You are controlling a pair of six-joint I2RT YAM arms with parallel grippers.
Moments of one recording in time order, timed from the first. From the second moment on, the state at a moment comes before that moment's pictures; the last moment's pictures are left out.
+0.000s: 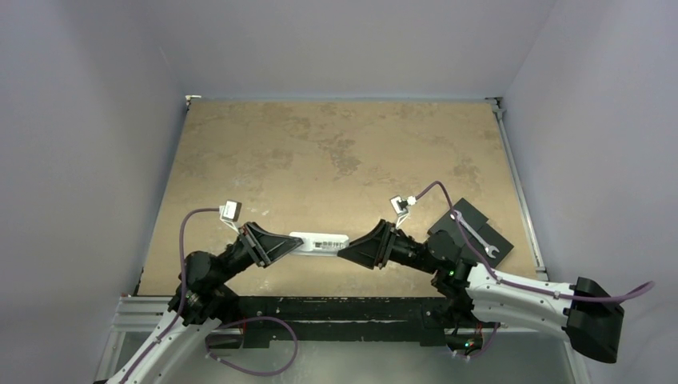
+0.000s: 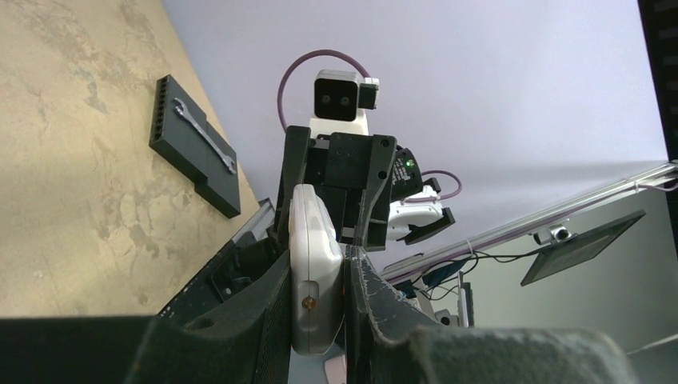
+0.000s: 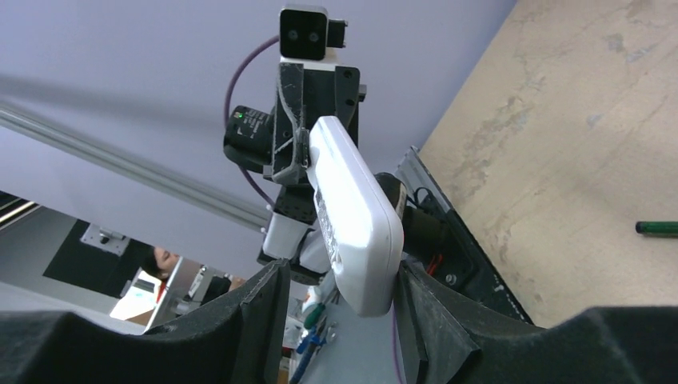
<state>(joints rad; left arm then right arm) -0.61 0.02 0.17 0.07 0.37 -1.30 1.04 0.82 0.25 0.70 -0.20 1.12</state>
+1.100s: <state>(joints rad) -0.61 0.01 0.17 0.16 0.40 -1.34 1.04 0.92 0.25 0.93 -0.20 1.21</state>
